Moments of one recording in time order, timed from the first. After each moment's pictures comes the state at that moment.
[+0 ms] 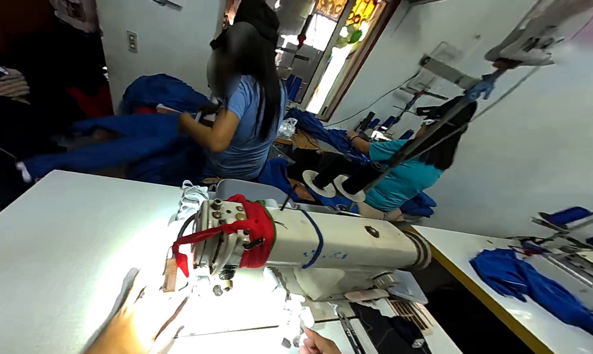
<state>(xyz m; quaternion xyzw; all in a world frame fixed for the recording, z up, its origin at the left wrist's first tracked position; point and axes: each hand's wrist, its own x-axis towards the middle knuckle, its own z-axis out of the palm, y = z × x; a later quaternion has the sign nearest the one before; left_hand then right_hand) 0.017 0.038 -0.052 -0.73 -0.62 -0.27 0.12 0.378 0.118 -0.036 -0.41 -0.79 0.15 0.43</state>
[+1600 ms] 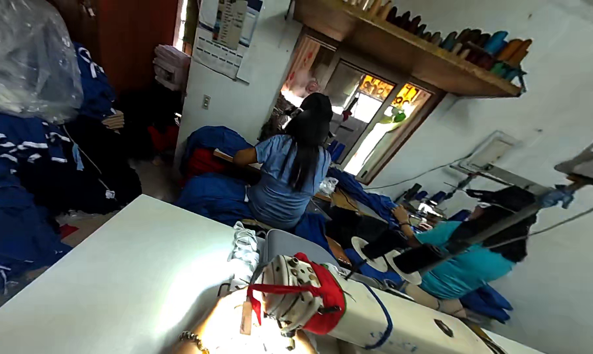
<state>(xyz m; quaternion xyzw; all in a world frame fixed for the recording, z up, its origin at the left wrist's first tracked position) 0.021 0.099 0.010 -0.52 -0.63 -0.47 -0.33 0.178 0.154 0.107 -0.59 -0.68 0.43 -0.01</state>
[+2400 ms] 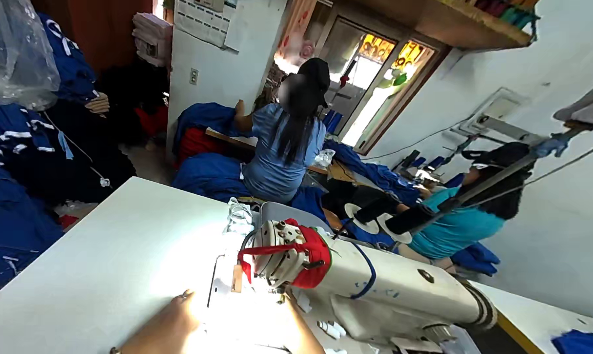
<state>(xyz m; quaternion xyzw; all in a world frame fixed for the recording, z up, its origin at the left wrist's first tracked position) 0.005 -0.009 -0.004 -0.71 -0.65 -0.26 -0.07 0.208 0.171 0.004 -0.45 -0.72 0.48 0.19</state>
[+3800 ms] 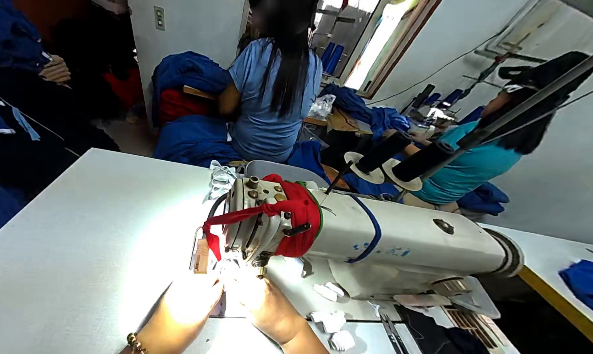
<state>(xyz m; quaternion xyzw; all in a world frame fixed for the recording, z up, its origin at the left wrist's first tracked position) 0.054 0.049 -0.044 -0.70 -0.64 -0.28 0.17 0.220 0.173 -0.034 -0.10 -0.95 0.15 0.25</state>
